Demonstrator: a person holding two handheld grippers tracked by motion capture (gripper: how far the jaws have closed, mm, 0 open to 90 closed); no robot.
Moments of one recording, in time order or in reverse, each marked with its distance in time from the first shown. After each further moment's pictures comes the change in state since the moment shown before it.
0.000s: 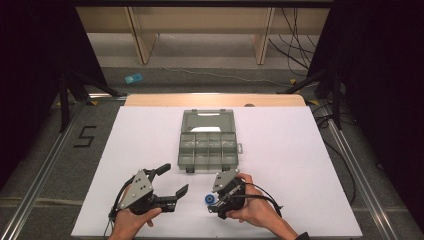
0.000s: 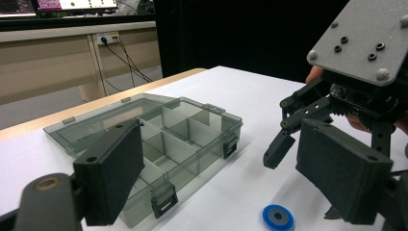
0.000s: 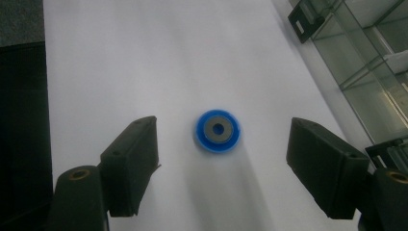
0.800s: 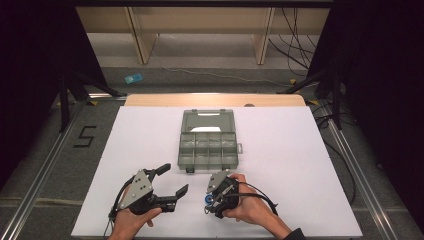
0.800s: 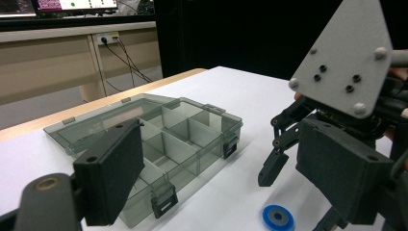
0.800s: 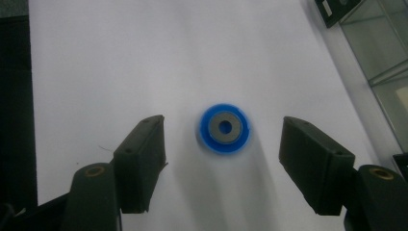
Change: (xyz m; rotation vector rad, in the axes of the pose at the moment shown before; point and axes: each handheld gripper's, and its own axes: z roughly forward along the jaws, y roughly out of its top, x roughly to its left) left arm 0.000 0.000 0.000 -0.001 0.000 0.000; right arm -0.002 0.006 0.016 0.091 0.027 -0.042
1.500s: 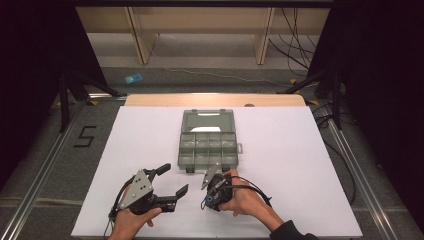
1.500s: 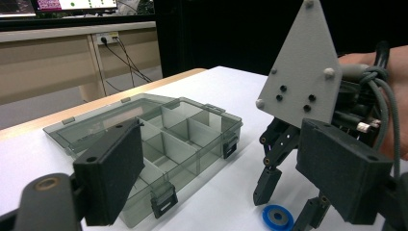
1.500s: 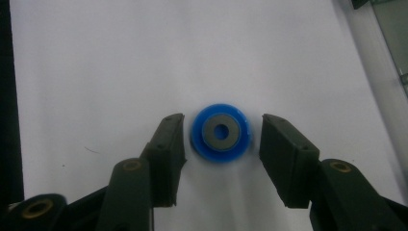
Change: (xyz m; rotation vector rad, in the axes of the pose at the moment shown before) left arm 0.000 0.000 0.000 0.000 -0.001 0.003; right arm -0.013 0.013 0.015 0.119 0.087 0.014
